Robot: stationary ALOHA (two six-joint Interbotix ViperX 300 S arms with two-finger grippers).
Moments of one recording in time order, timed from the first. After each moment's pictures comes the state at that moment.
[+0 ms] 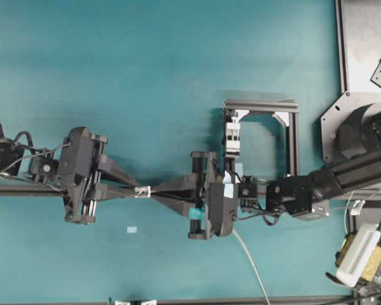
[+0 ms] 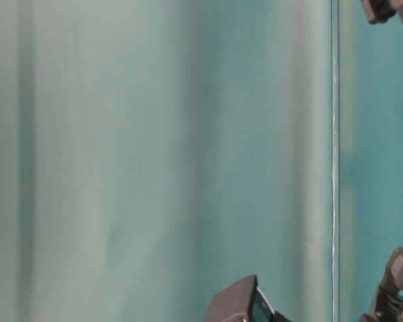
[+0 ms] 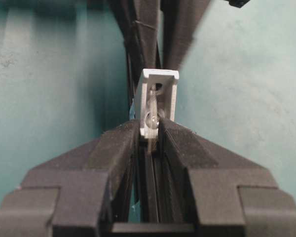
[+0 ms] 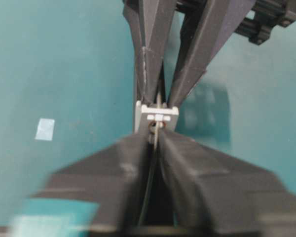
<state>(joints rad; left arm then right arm) -0.26 0.31 0.79 -0.05 -0.75 -0.19 0.48 0.31 0.82 0.69 -0.92 -0.24</state>
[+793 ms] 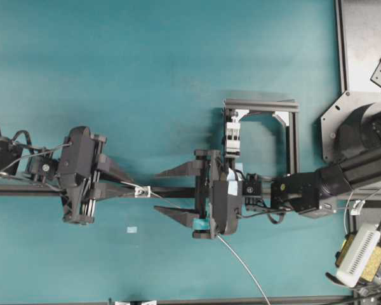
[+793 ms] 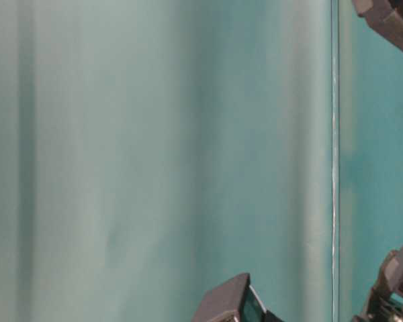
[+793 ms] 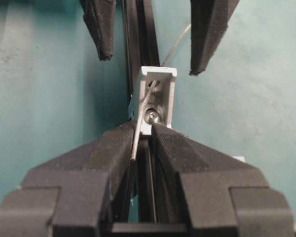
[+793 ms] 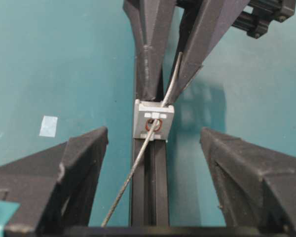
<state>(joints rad) -0.26 0.27 0.80 -0.05 -0.68 -0.19 0.48 0.27 0.85 0.69 -0.89 -0.24</state>
